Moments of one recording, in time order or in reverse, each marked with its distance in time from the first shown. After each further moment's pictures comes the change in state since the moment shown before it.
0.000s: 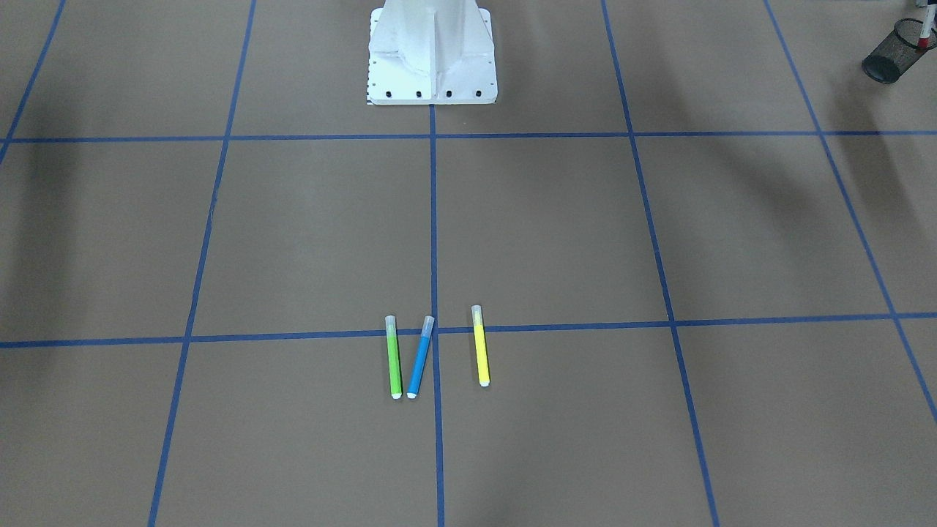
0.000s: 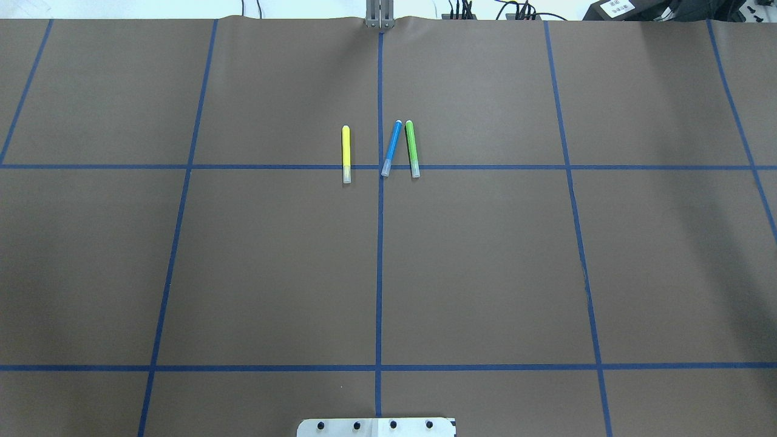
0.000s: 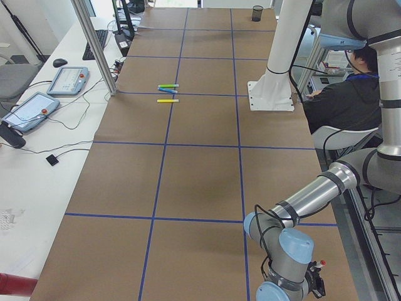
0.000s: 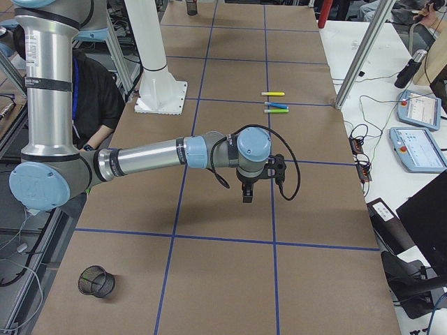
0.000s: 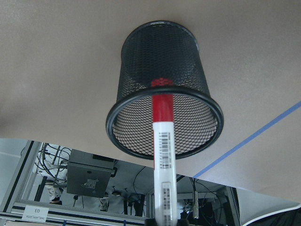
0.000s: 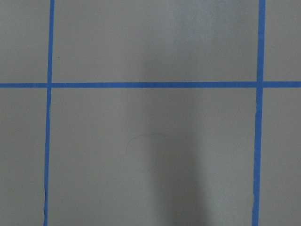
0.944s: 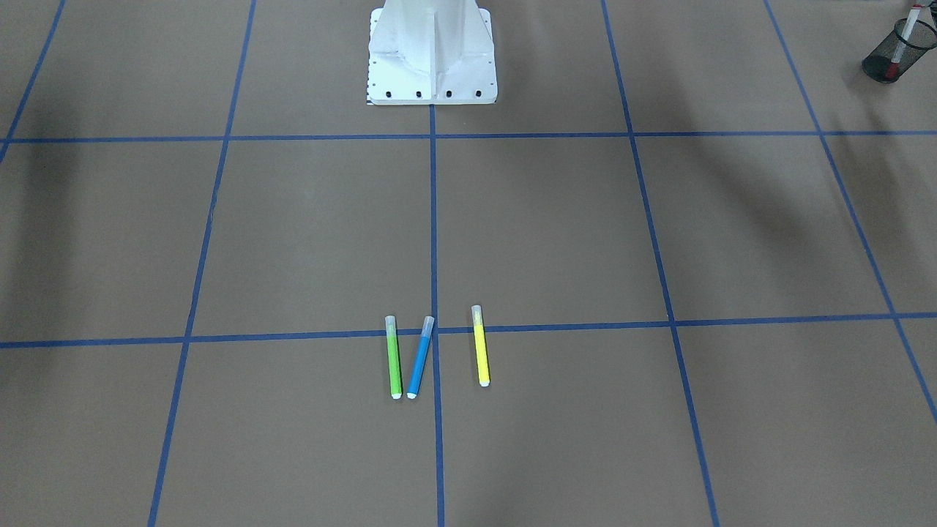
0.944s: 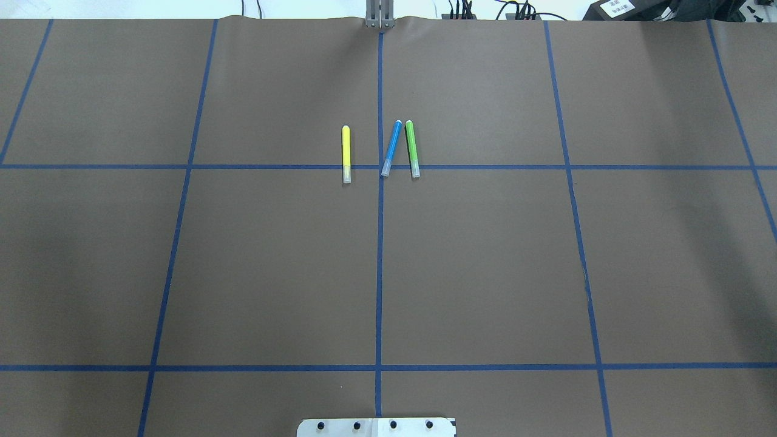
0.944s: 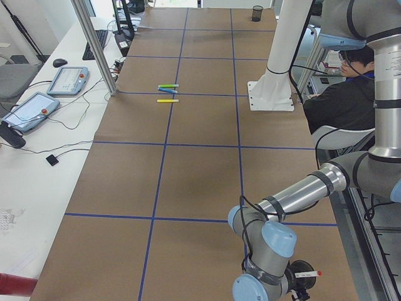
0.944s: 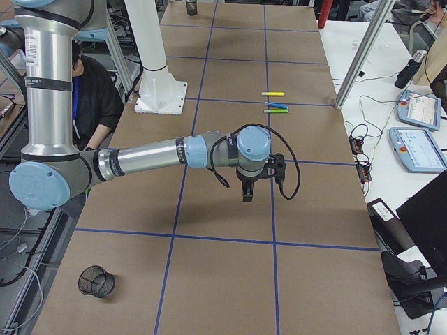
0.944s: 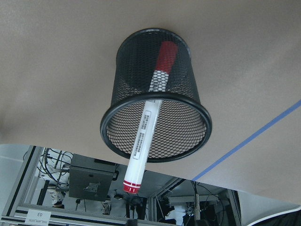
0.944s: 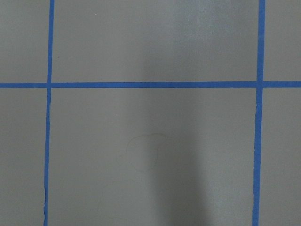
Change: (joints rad) left arm 0.000 -0.135 -0.010 -0.001 -0.003 0.006; right arm 0.000 0.000 0.006 -0.001 0.000 0.000
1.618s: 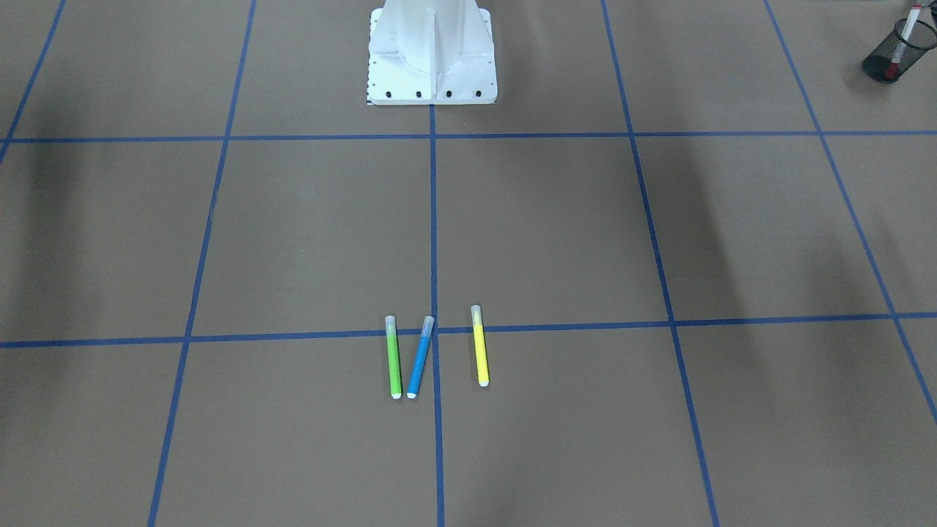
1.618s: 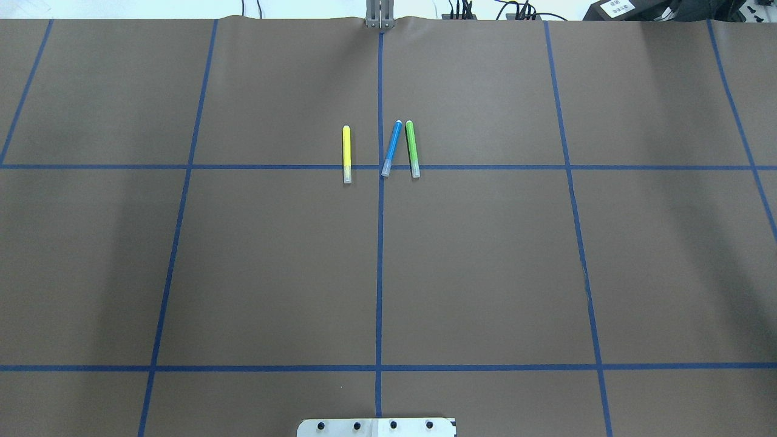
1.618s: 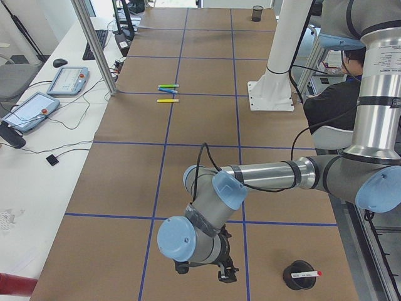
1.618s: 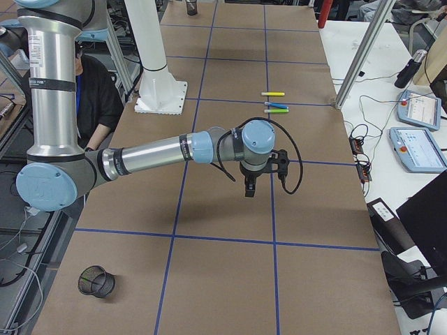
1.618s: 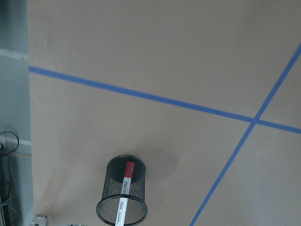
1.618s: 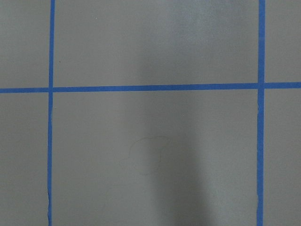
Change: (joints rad) left arm 0.026 -0.222 -0.133 -0.012 -0.103 -0.004; right arm -0.053 0.047 0.004 0.000 -0.016 0.129
